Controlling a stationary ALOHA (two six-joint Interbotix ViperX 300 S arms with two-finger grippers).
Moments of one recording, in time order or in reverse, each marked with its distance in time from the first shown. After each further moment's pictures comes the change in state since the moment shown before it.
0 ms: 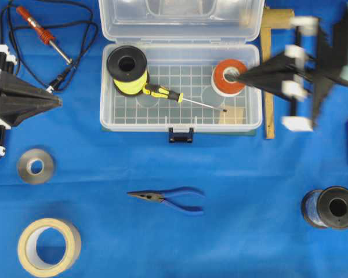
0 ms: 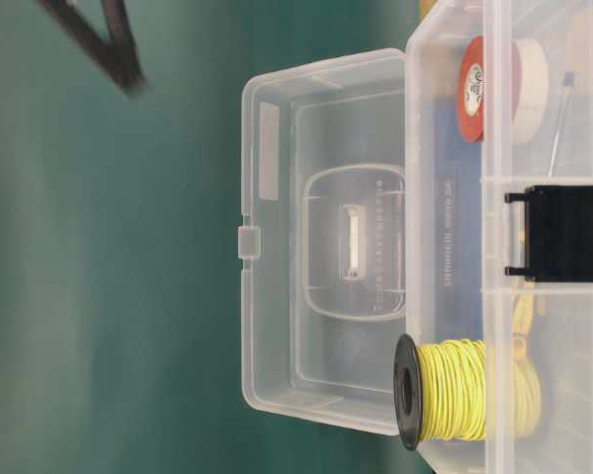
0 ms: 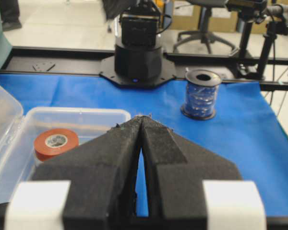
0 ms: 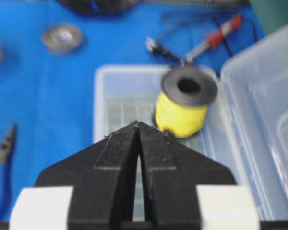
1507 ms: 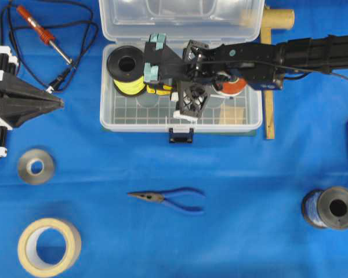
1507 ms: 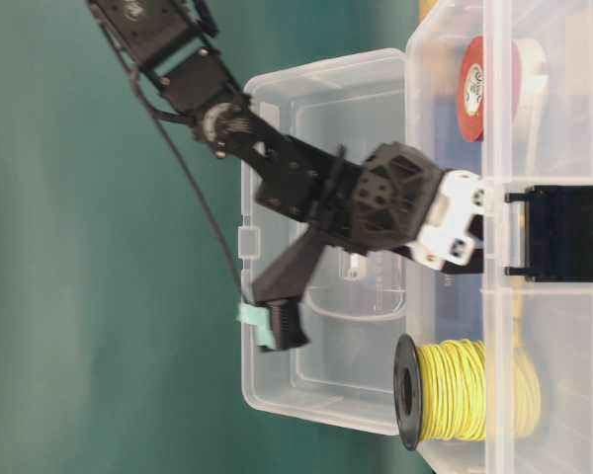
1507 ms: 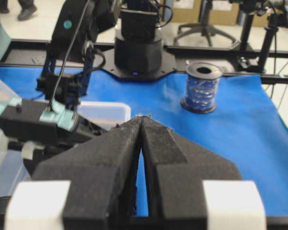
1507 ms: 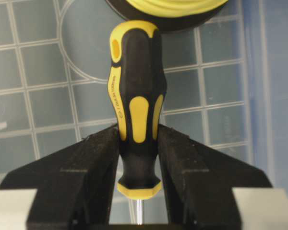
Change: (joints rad) left arm -0.002 0.008 0.000 0.000 0.014 0.000; right arm -0.100 0.819 -0.454 -0.009 0.305 -0.011
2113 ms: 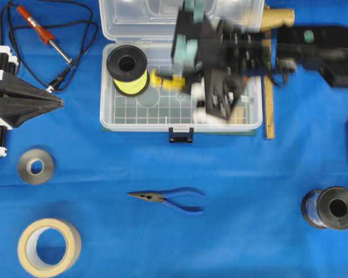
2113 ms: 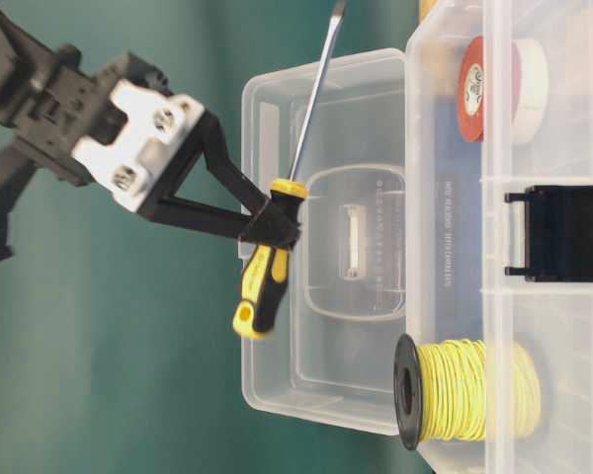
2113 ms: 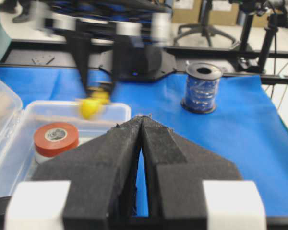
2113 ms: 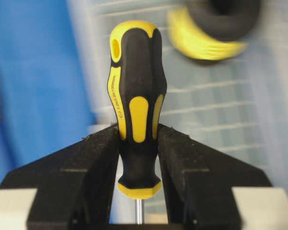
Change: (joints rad) left arm 0.000 0.000 0.000 0.000 0.000 0.000; right arm 0.166 -0.371 0.020 0.000 0.161 0.161
